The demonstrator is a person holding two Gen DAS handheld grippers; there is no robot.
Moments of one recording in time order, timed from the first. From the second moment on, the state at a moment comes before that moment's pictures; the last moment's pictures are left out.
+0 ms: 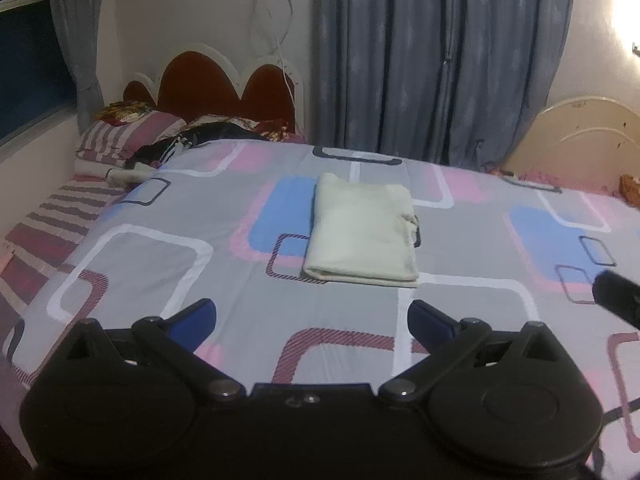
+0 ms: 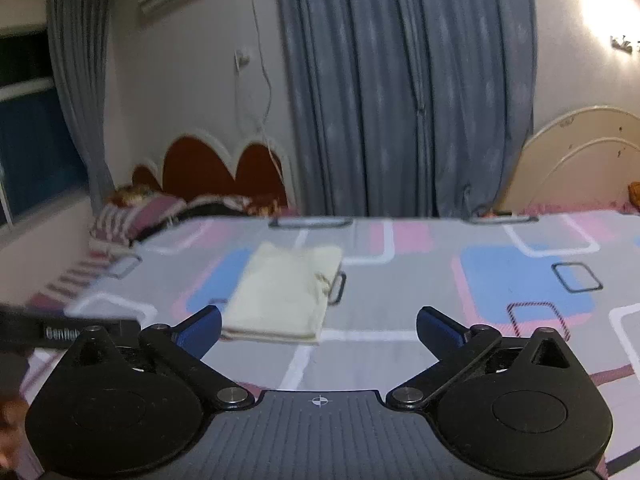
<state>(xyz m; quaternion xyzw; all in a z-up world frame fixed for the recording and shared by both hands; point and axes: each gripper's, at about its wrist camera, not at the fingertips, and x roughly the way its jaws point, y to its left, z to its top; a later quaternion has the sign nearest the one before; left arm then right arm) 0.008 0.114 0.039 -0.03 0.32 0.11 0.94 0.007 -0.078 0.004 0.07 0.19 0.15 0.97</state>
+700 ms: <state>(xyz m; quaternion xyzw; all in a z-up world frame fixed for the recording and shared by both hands) -0.043 0.097 0.056 -0.04 0.29 0.12 0.95 -0.039 -0.099 0.017 0.07 0.17 0.14 0.97</state>
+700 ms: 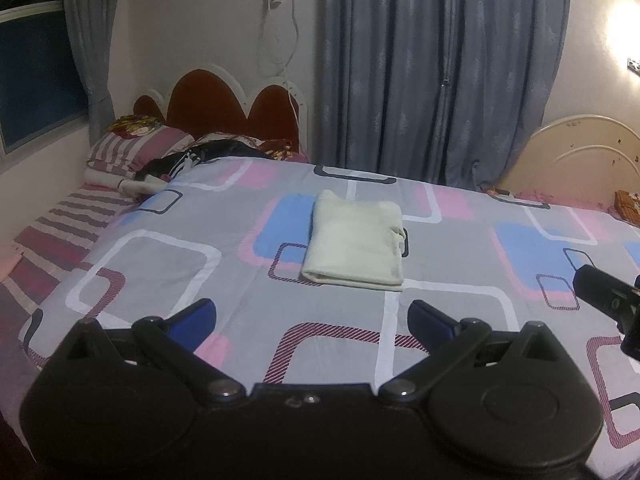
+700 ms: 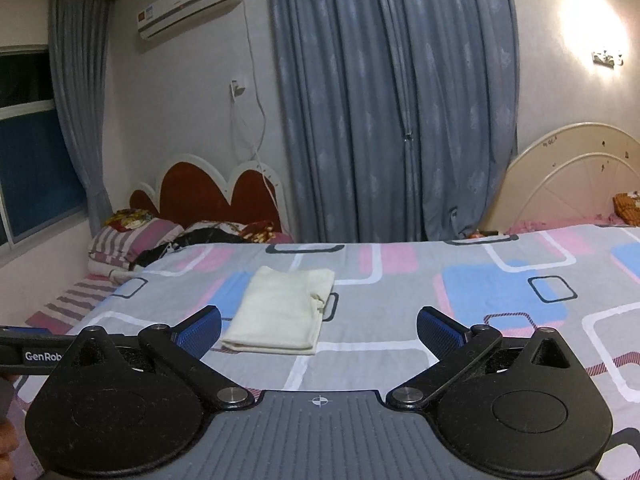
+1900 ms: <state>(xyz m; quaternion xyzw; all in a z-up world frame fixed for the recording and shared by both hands) -0.047 0.102 0.052 -0.04 0.29 0.13 0.95 -0.035 -0.092 0.016 0.06 0.17 0.16 0.97</state>
